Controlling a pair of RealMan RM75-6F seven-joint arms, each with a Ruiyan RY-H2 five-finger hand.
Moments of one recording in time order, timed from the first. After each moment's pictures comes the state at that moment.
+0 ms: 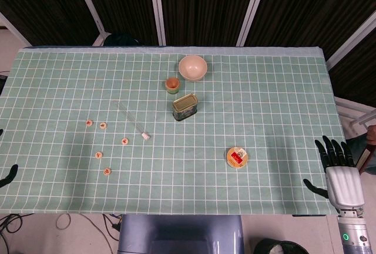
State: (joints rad) left arm -0.06 -1.02 -0.09 -1.76 1.33 1.48 0.13; right arm 0.07 -1.23 0.08 -1.58 -1.53 1.55 -0.22
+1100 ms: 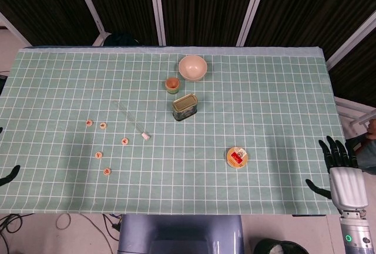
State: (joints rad) left arm -0.07 -1.02 -0.10 -1.72 1.36 1.49 0.08; right arm 0.06 -1.22 0.09 -1.60 -1.52 1.56 -0.20
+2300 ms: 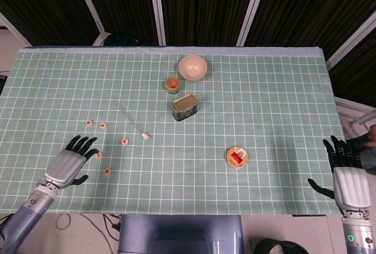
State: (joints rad) left arm -0.38 -1.16 0.00 -1.70 1.45 1.02 0.36; right arm 0.05 -1.21 0.10 -1.62 -1.49 1.56 -0.18
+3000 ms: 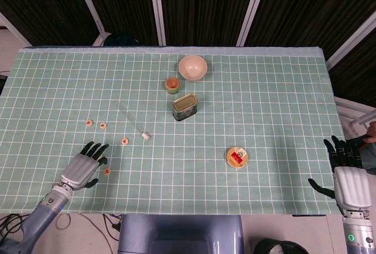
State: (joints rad) left arm -0.42 -1.31 0.03 -1.59 1.42 0.98 0.40; right arm 0.05 -1.21 0.10 -1.62 -1.48 1.55 -0.18
